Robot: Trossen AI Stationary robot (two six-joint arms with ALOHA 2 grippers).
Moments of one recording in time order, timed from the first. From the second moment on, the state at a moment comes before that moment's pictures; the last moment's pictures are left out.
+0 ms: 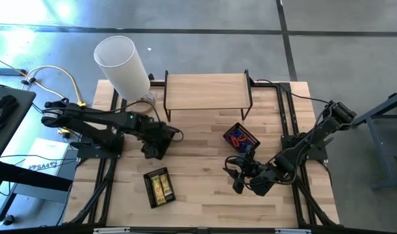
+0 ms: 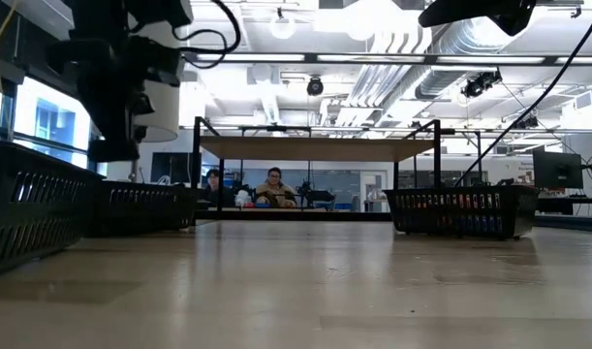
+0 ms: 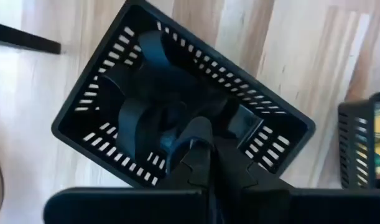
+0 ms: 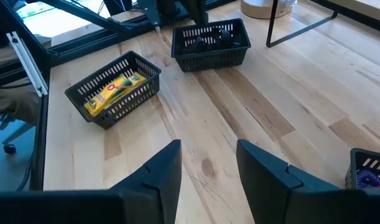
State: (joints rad) left arm -0.03 1.22 0.89 -0.92 -0.06 -0.24; right arm 0.67 1.43 1.01 -0.37 0.78 0.86
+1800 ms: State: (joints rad) left arm -0.50 1.15 0.98 -1.20 -0.08 -0.67; right arm 0.55 1.43 1.01 -1.02 0.21 0.61
